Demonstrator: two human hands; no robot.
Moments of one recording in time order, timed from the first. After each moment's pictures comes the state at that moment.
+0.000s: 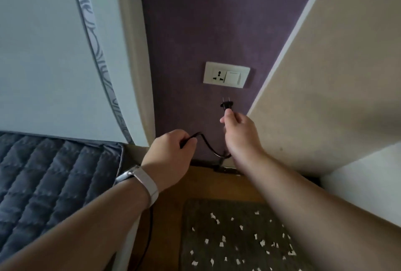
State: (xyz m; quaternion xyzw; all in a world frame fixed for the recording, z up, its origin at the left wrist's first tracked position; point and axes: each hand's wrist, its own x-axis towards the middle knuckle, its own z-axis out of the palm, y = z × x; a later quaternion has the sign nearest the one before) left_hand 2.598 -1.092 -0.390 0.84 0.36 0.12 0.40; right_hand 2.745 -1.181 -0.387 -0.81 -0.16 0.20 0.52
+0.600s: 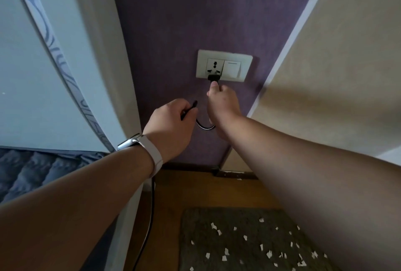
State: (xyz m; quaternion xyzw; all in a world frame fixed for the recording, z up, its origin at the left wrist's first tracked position) left_hand 2.676 -1.044 -0.418 0.85 0.33 0.20 0.35; right_hand 2.808 -1.089 -0.415 -0.83 -0.15 0.21 0.50
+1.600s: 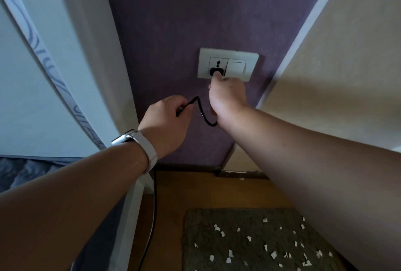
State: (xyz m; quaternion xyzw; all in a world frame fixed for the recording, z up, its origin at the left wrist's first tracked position) left_hand 2.686 -1.012 -0.432 0.86 0.31 0.21 0.36; right_hand 2.817 -1.075 -0.405 -0.80 -0.07 0.19 0.56
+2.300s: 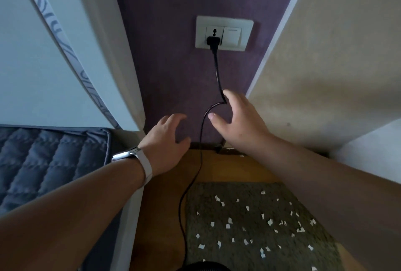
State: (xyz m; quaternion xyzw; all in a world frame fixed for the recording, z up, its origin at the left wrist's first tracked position) left_hand 2.613 -1.064 -0.485 0.89 0.30 0.04 0.33; right_hand 2.773 -1.204 -0.457 -0.86 -0.40 0.13 0.28
